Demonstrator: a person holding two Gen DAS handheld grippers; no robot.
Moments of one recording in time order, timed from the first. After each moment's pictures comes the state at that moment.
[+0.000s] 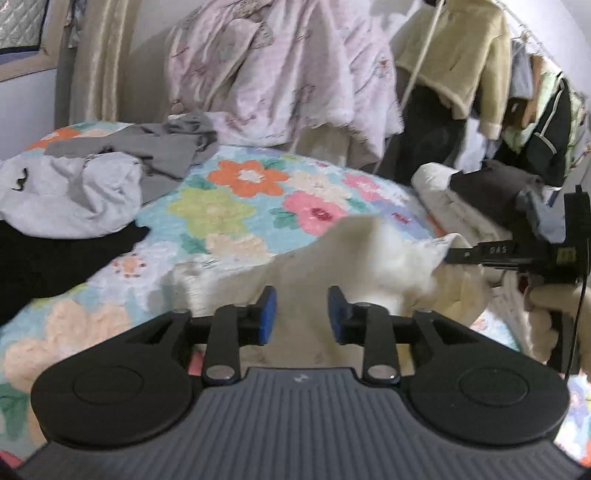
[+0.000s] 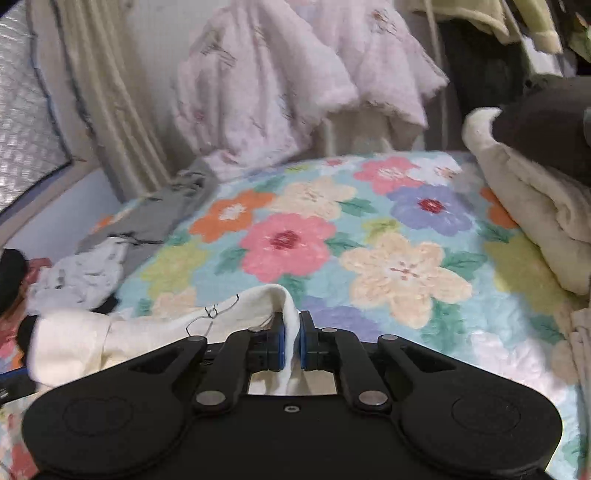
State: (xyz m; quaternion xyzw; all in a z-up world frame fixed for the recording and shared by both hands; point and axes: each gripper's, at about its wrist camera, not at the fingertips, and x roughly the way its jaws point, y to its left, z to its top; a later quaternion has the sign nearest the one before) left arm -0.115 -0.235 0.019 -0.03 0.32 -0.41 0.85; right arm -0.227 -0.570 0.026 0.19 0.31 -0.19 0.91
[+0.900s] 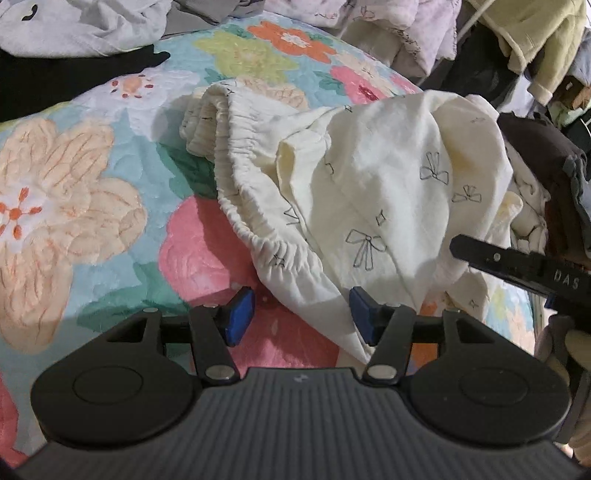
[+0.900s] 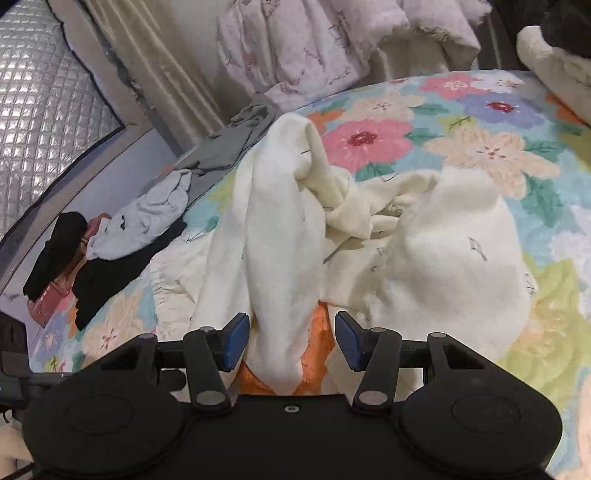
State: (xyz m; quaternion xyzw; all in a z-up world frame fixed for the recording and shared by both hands) left arm -0.096 -0.249 -0.084 -0.06 0.49 -0.37 0.79; right arm -0.244 -0.494 -0.042 0.26 0.33 -0.06 0.91
